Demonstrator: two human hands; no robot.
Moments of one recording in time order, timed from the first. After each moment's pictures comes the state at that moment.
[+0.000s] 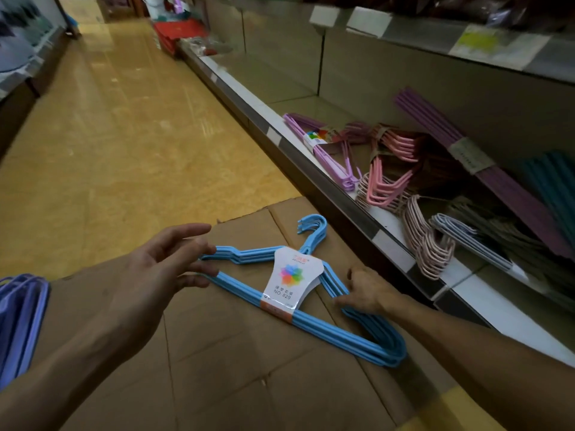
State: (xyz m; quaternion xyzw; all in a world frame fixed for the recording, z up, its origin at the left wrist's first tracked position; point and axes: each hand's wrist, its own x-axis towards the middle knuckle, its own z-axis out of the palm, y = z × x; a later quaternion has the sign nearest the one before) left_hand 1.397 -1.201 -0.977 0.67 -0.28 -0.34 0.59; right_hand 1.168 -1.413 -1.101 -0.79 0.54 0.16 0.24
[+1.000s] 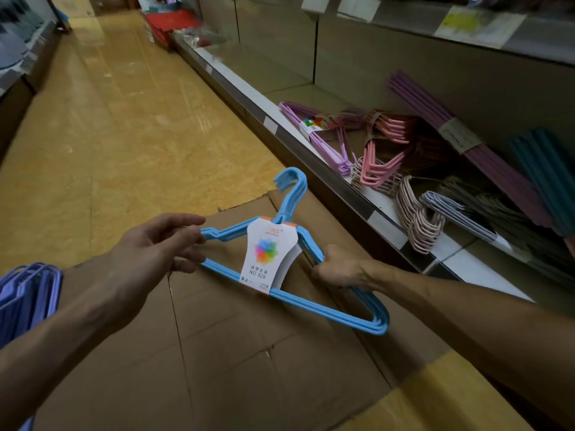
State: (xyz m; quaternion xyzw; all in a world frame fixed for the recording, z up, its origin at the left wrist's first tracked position) left_hand 1.402 -1.183 -0.964 0.73 -0.31 -0.31 0.51; right_hand 1.199 -1.374 -1.063 -0.77 0.48 0.06 0.42
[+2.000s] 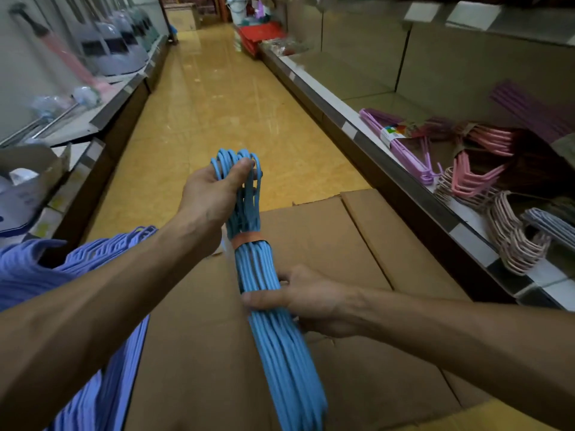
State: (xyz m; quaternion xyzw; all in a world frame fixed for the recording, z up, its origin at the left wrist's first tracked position) left_hand 1.439 -1.164 -0.930 0.72 -0.23 -0.20 0.62; right_hand 1.286 -1.207 -0.988 -0.63 0.26 0.08 0.73
